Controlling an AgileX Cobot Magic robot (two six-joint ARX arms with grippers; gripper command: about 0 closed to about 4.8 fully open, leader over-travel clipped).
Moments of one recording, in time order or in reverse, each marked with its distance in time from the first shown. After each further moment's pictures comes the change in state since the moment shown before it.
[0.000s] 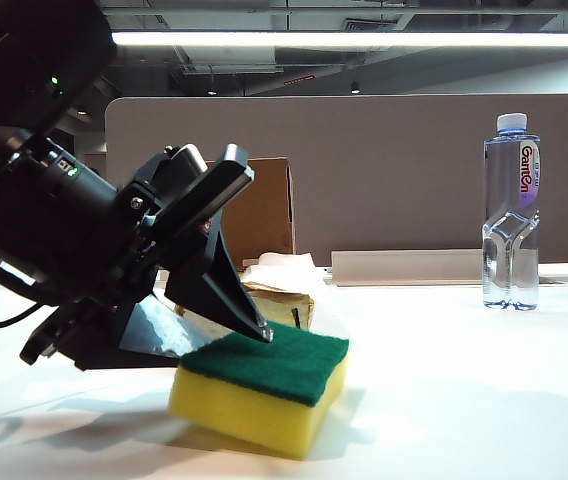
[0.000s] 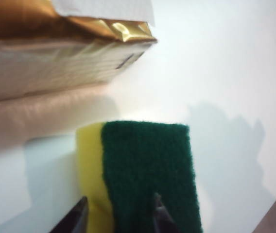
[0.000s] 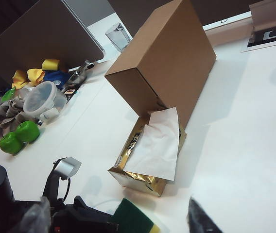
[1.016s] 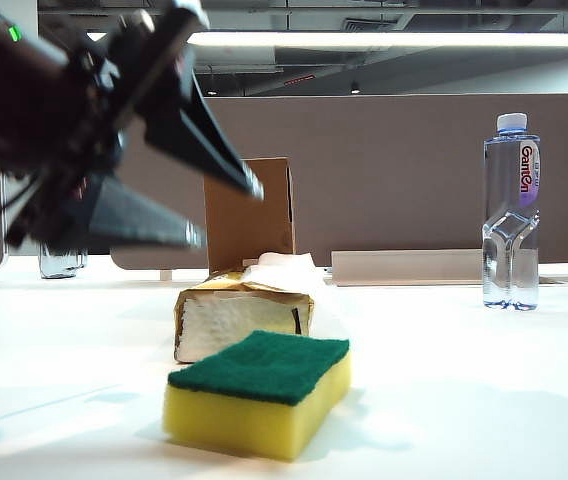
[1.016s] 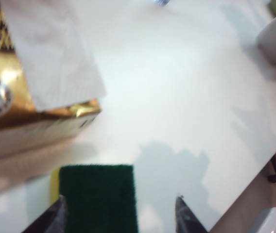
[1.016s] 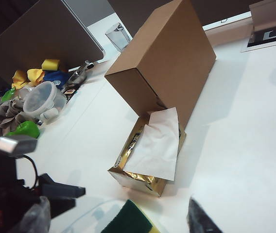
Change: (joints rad) left arm 0.005 -0.304 0.000 -0.116 -0.038 0.051; right arm 0.000 0.000 0.000 0.000 0.000 0.000
